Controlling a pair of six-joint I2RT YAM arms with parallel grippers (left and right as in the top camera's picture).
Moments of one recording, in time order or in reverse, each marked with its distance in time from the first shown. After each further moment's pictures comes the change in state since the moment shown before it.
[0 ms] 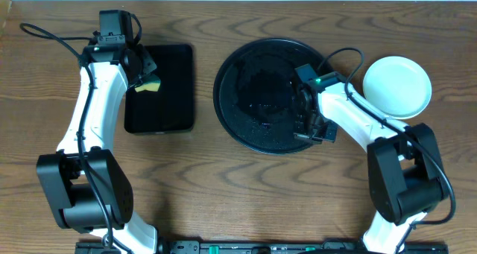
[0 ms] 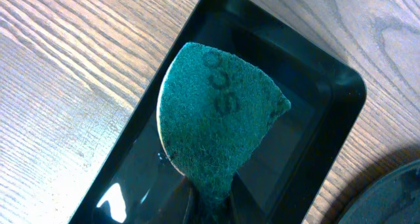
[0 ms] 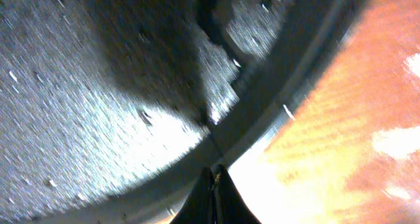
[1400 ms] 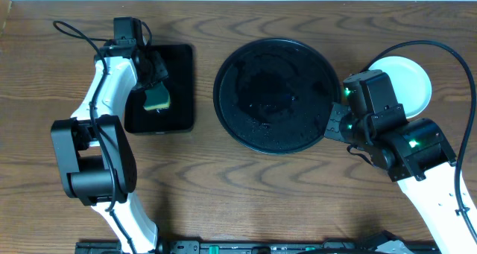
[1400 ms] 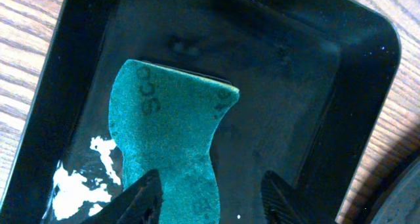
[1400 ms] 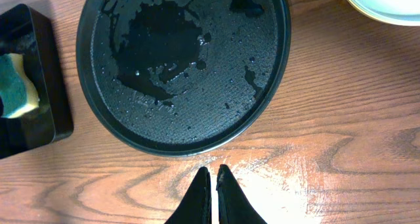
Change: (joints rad) left arm 0.000 0.180 -0.003 0.102 0.156 0.140; right arm 0.011 -0.713 -0.013 -0.032 0.027 -0.016
